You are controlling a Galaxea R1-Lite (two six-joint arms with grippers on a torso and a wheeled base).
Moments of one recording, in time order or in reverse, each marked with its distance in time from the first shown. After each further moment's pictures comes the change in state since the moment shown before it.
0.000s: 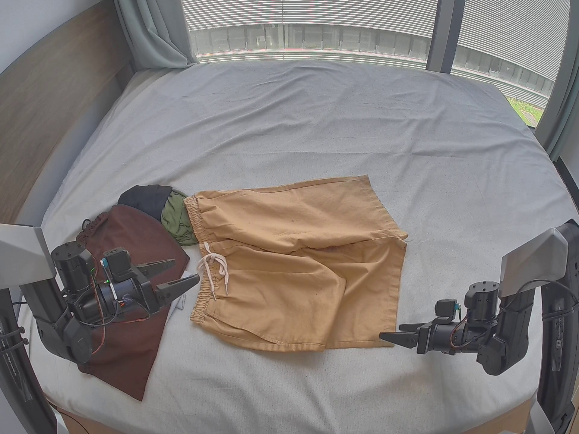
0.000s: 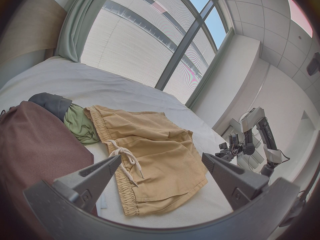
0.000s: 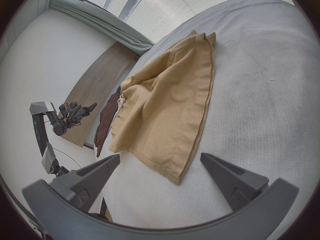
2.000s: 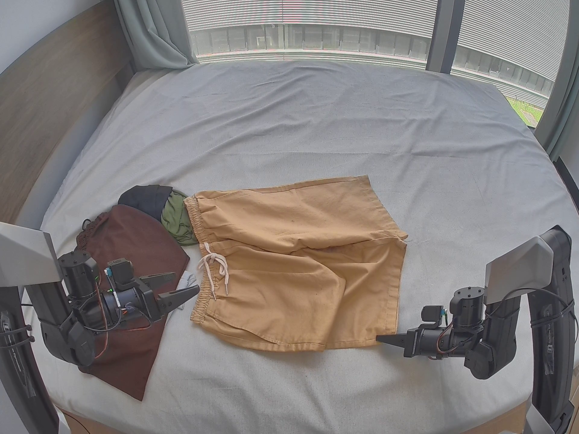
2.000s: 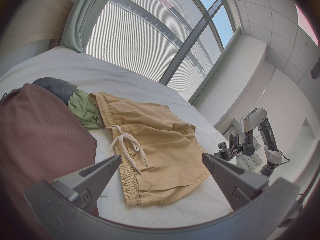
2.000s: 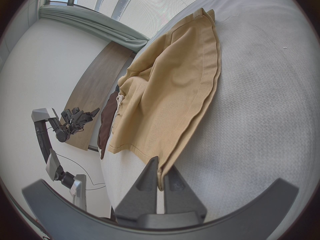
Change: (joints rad) left arm 0.016 0.063 0.012 0.001 -0.006 -0.001; right arm 0.061 0.067 -0.058 -0.001 -0.010 0.112
